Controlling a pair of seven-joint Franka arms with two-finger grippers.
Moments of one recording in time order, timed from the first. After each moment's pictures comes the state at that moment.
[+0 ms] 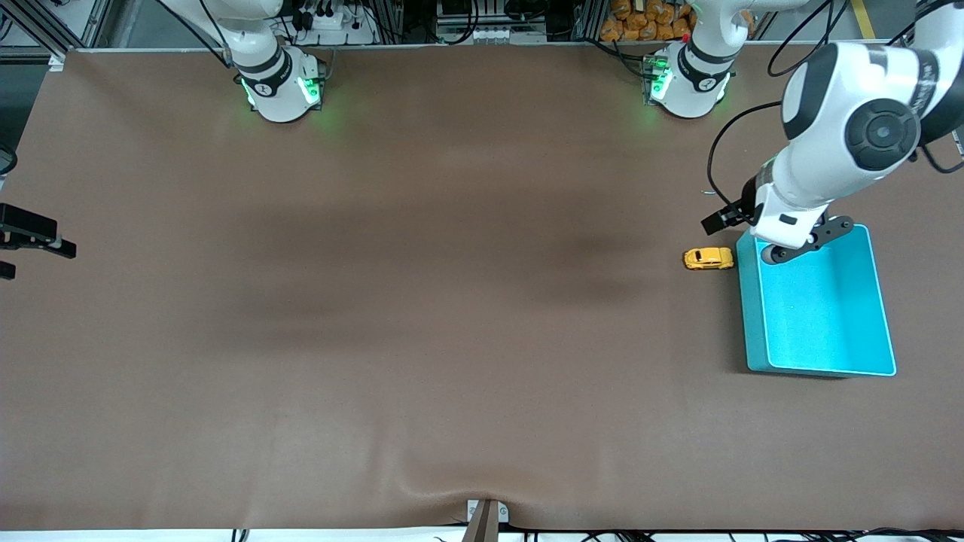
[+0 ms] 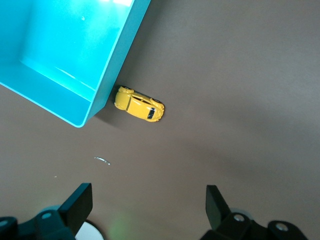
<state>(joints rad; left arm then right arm) -0.05 0.00 -0.16 -2.02 0.02 1.82 -0.66 -0.09 0.27 -0.09 -1.22 0.19 1.47 -0.35</state>
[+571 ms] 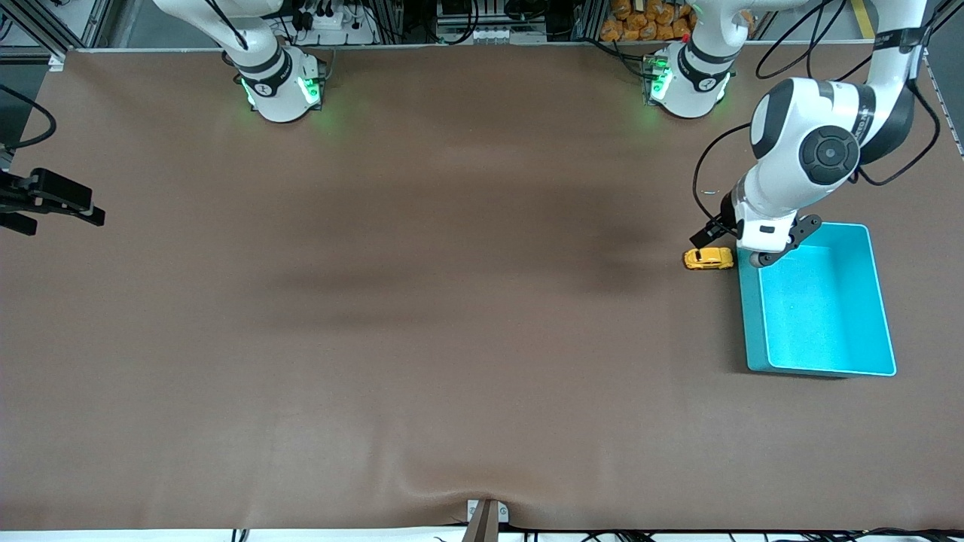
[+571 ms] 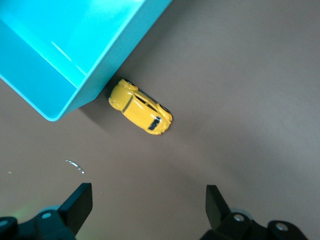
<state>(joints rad) -0.01 0.00 -0.16 -2.28 0.02 2.13 -0.88 0.03 0.21 -0.09 -1.22 0.09 1.38 -0.14</state>
